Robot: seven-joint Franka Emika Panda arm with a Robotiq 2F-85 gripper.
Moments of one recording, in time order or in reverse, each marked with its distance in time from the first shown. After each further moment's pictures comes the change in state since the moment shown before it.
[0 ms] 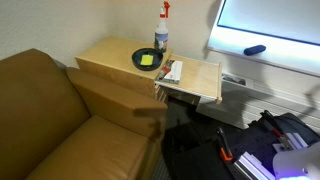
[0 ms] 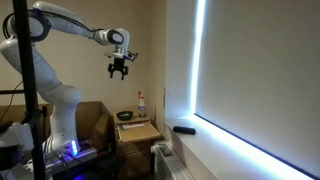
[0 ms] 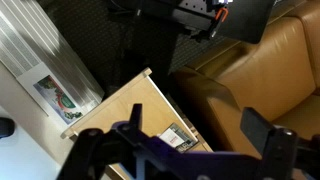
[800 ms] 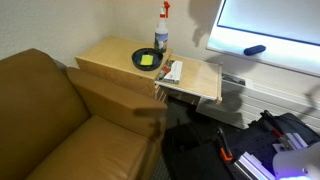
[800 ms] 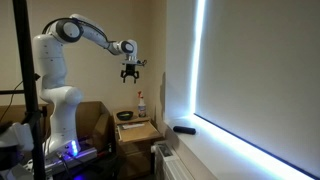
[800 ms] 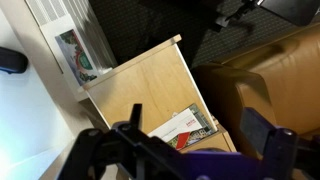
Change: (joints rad) arm 0.055 0.457 0.053 0.298 -0.024 0.147 -0.085
